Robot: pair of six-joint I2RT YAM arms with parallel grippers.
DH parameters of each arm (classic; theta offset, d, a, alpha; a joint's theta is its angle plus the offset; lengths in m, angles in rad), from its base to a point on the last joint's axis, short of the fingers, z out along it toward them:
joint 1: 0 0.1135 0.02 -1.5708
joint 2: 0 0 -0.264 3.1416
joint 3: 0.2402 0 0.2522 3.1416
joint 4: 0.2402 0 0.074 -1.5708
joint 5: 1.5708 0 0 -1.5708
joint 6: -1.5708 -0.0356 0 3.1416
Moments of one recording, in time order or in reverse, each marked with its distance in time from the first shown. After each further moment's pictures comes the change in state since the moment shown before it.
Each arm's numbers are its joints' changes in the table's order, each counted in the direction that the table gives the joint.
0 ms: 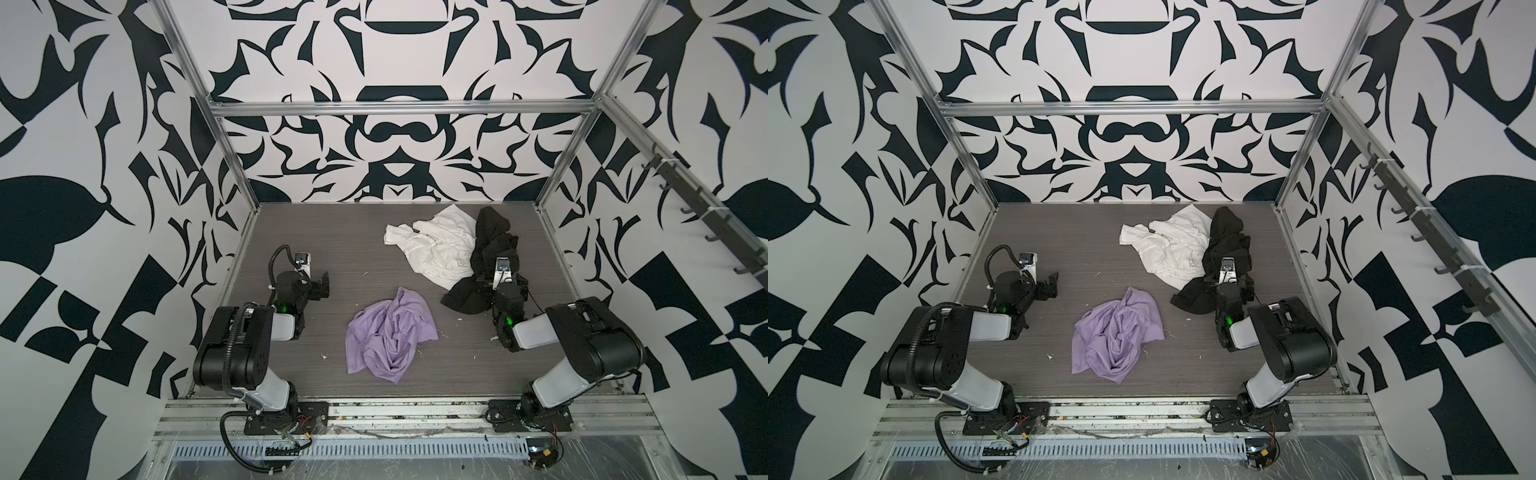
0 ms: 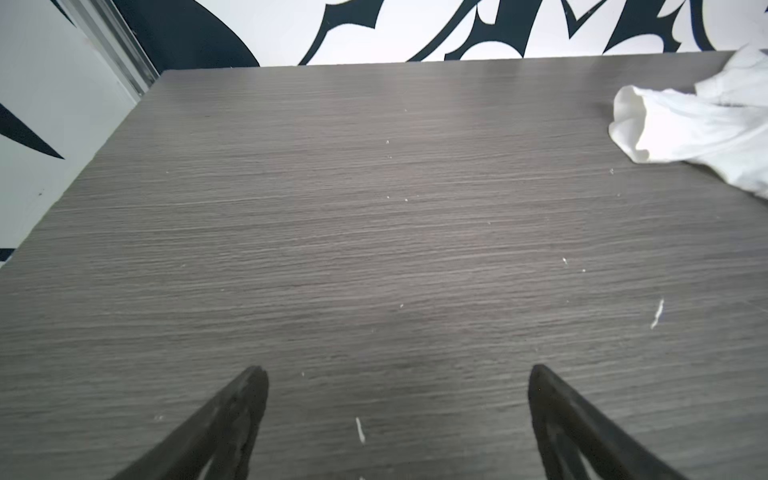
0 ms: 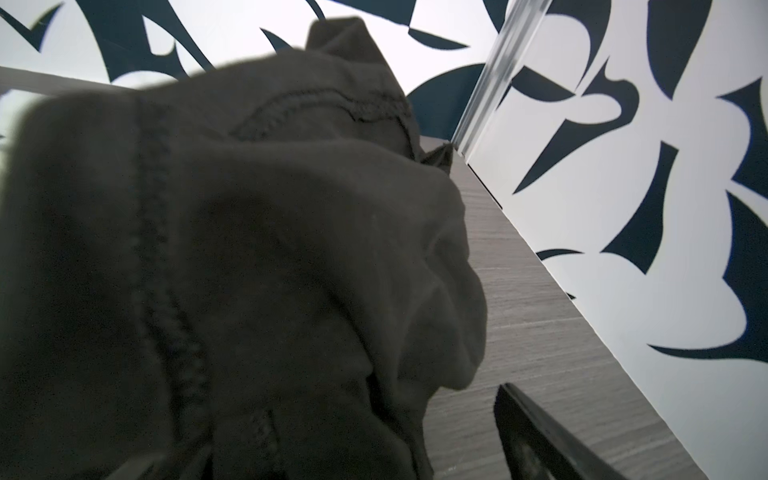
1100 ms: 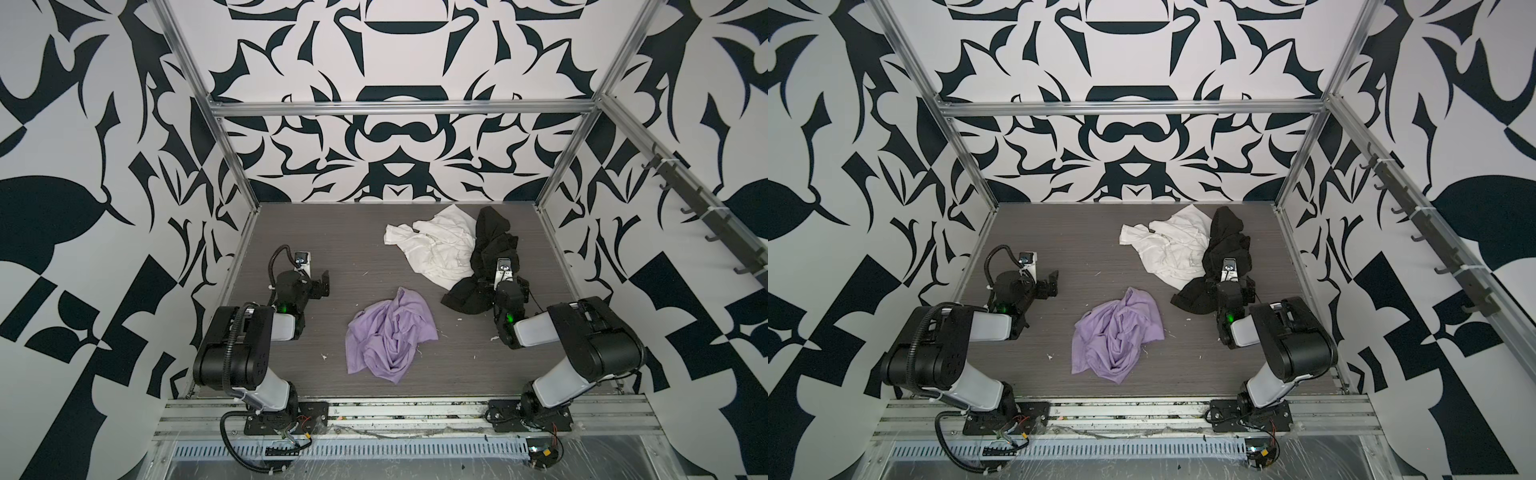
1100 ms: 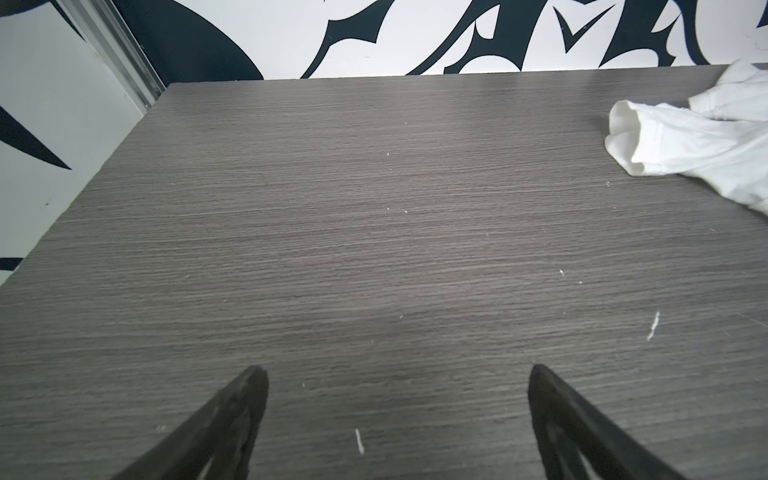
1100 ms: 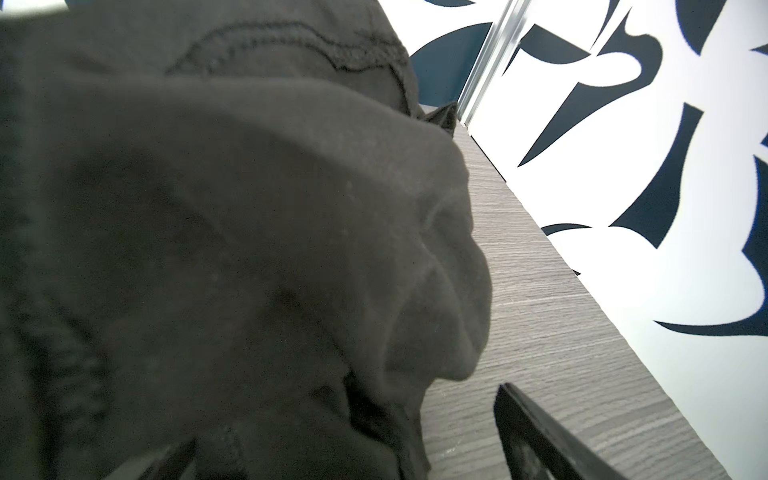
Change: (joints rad) left arm 0.000 0.000 0.000 -0.018 -0.006 0.002; right arm -0.029 0.000 0.019 0.083 -0.027 -0.027
